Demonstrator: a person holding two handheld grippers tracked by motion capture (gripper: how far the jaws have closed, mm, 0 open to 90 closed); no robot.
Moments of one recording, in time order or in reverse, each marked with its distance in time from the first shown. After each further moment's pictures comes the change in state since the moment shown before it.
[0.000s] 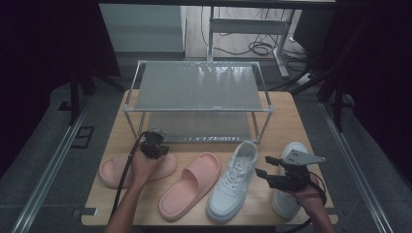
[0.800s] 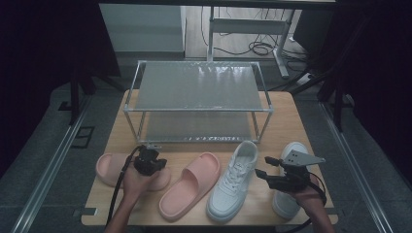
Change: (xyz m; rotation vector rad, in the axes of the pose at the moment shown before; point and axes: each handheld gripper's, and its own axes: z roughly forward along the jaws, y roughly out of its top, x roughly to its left) left arm -0.014 -0.046 -0.026 -0.024 -0.065 0.050; right arm 0.002 0.000 0.000 0.003 -0.002 -0.010
